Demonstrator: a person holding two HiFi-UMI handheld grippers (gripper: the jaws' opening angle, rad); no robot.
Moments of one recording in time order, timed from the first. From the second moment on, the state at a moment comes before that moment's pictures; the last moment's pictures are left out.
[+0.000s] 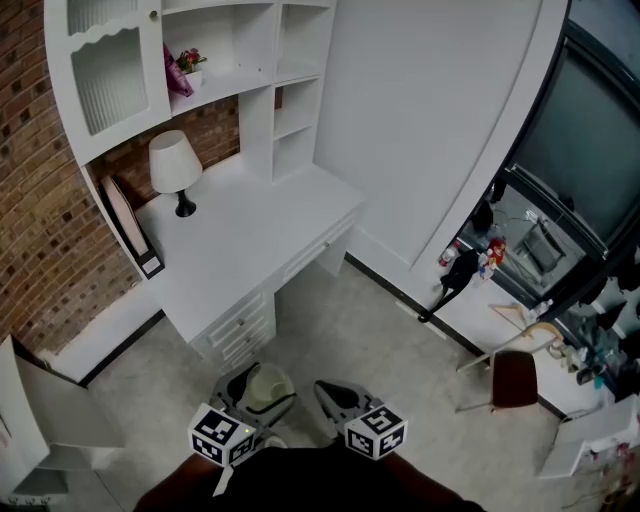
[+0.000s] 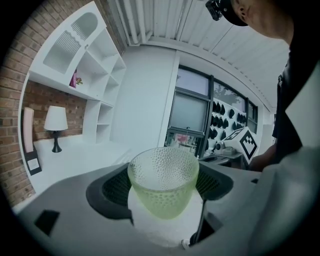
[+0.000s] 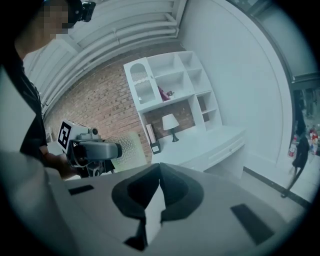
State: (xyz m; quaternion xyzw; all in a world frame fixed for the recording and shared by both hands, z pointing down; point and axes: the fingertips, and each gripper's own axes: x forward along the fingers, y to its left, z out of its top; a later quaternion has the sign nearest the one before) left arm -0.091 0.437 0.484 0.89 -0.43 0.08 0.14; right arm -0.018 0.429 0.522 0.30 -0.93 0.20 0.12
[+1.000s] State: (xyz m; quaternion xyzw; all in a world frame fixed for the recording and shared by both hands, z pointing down) left arm -0.102 0.352 0.498 0.89 -0.41 0.09 0.16; right arm -0.017 0.335 0.521 0.34 -0.91 0.19 0.10
